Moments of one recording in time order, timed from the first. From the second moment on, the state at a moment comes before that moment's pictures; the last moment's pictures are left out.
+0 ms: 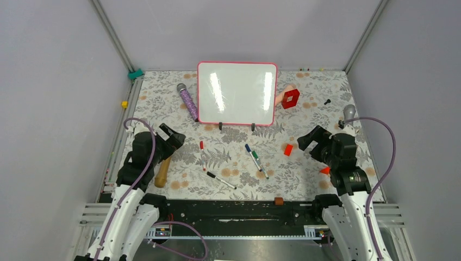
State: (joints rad) left arm -0.16 0.60 0.58 -0.53 -0.04 -0.81; right arm 0.08 0.53 0.61 -0.61 -0.05 0.63
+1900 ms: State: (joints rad) left arm -0.45 0.94 0.39 0.02 0.23 -0.80; right arm 0.88 1.40 0.71 -0.50 0.19 0.53
